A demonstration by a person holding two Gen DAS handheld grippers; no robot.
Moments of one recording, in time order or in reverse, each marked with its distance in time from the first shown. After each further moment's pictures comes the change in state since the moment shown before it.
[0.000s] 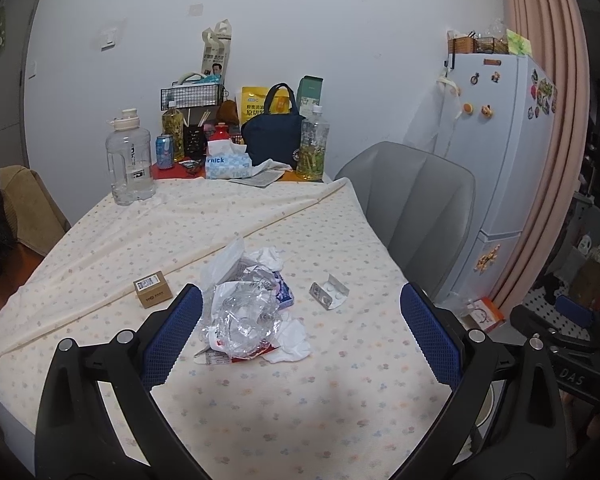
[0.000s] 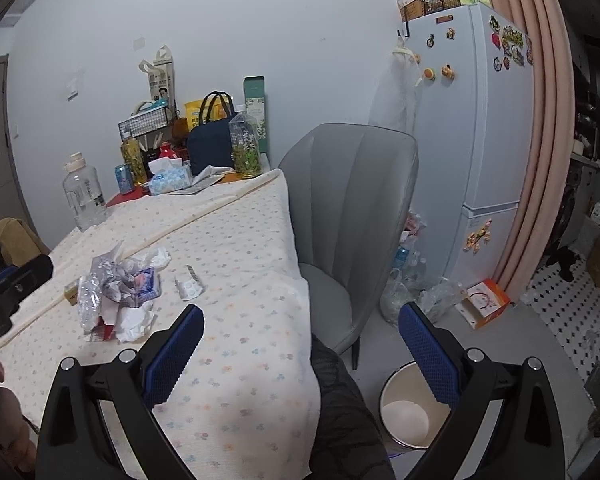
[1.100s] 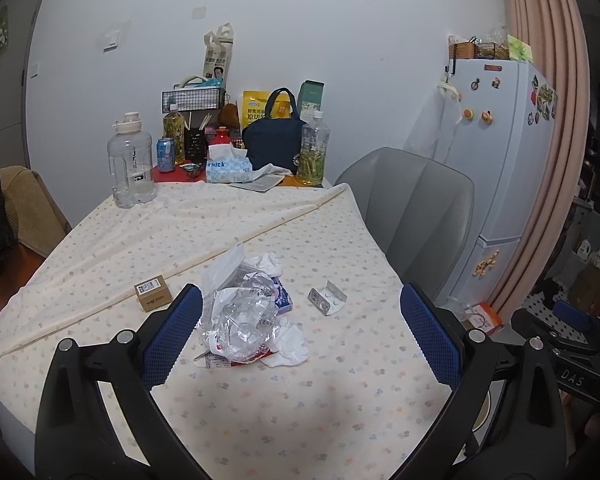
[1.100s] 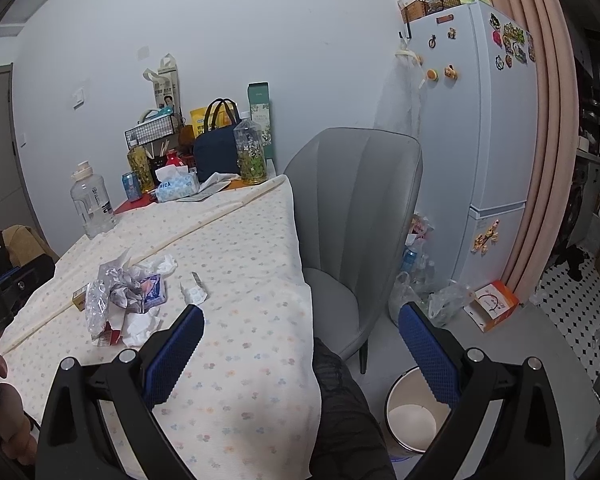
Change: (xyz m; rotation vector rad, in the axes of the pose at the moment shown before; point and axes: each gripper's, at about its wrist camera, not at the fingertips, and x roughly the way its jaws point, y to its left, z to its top) left arm -0.005 0.002 0.004 -0.015 -0.020 -0.008; right arm -0.001 -0.007 0.002 0.007 -0.010 0.012
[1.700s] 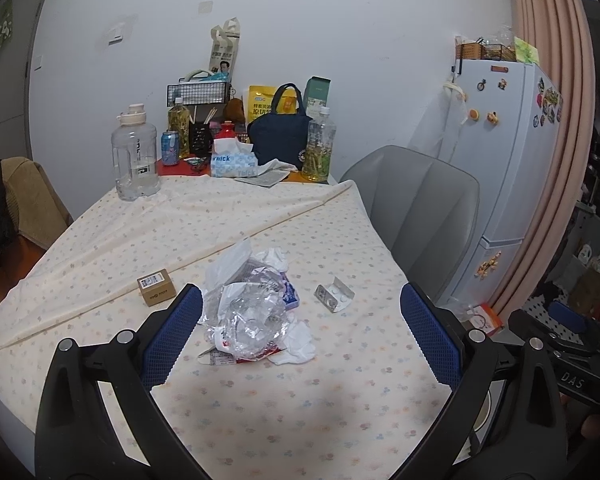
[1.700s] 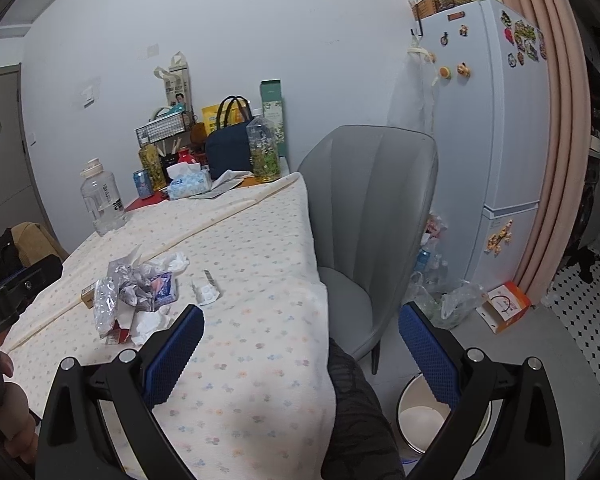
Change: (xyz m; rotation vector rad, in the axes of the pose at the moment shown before) left arm 0.005 0.009 -0.004 -0.023 0.013 0.013; right arm 0.012 0.010 0.000 -0.020 0.005 0.070
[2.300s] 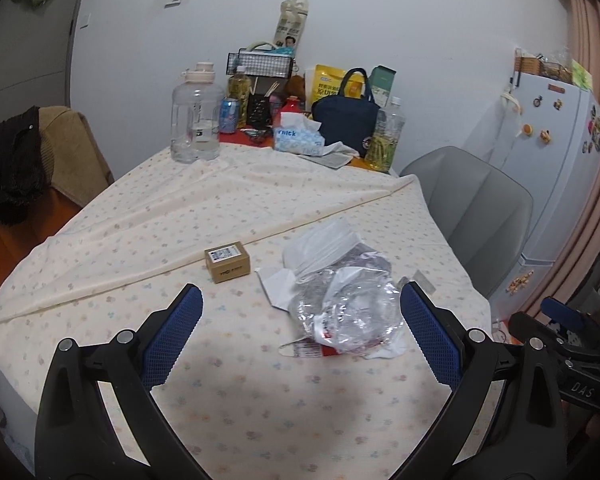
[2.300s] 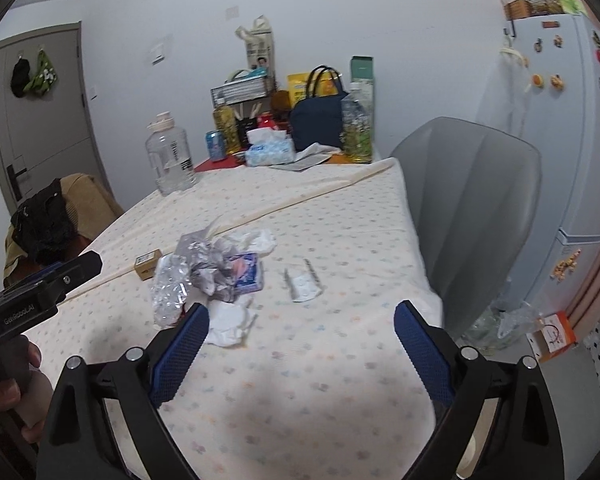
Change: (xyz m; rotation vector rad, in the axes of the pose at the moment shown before) left arm 0.022 0.087 -0.013 -0.138 0.058 0.113; right arm 0.059 0.091 0.004 -0.159 0.102 0.221
